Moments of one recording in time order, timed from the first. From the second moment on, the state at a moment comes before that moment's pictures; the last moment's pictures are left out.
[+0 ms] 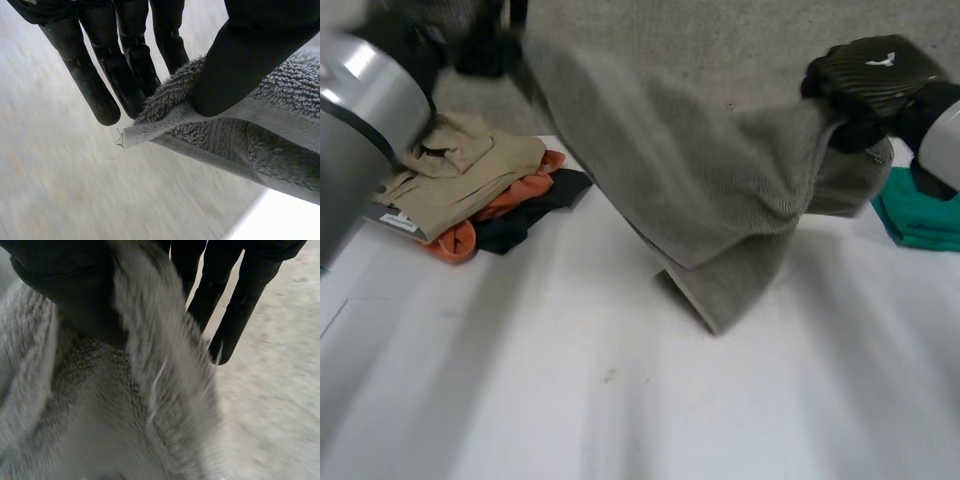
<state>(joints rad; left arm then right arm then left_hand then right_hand) 4.32 -1.70 -1.28 3.25 -1.39 3.40 1.78 -1.36 1.21 0.19 1.12 2.81 1.11 1.19 1.19 1.20 0.97 1.12 1.17 1.18 1.20 1.00</state>
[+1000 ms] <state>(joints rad) 4.26 -1.67 -1.81 3.26 -1.46 3.20 1.80 -1.25 1.44 0.46 1.28 2.87 0.41 0.42 0.42 0.42 0.25 0.22 0.21 0.21 0.21 0.05</state>
